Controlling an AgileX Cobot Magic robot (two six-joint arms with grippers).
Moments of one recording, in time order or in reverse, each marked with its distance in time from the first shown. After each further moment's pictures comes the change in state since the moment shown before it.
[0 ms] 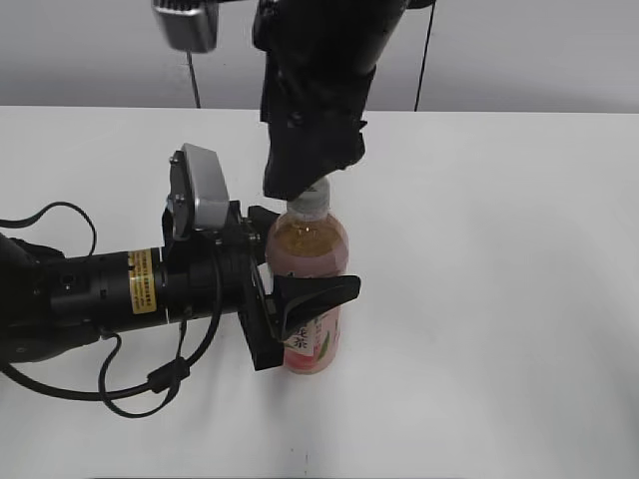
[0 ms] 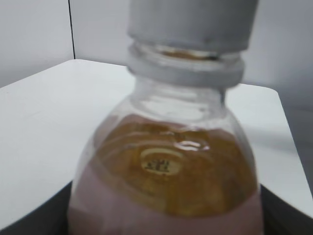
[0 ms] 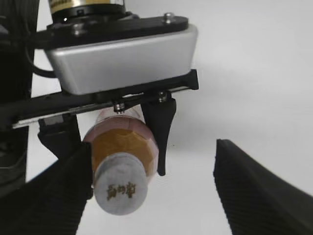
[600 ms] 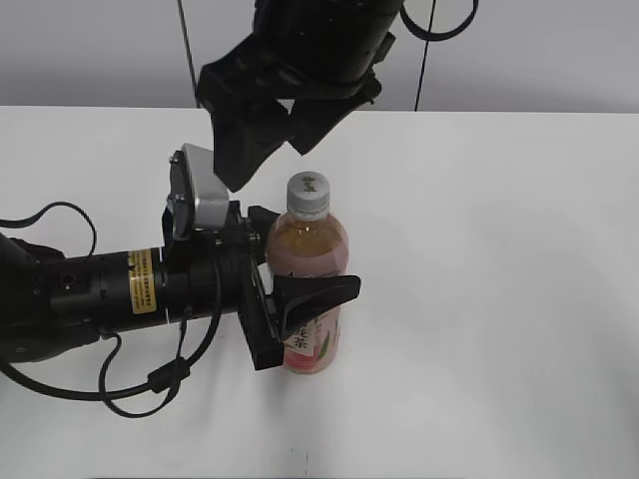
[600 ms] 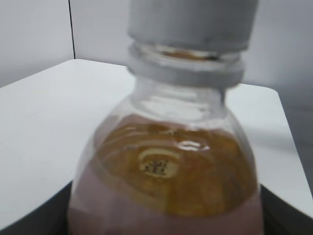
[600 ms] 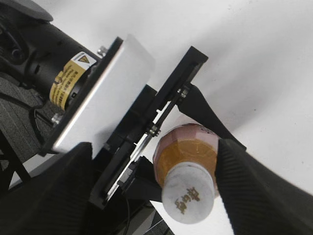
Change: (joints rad) left arm 0.000 0.000 0.000 0.000 -0.001 0.000; right arm 0.000 0.000 -0.005 0.067 0.015 0.830
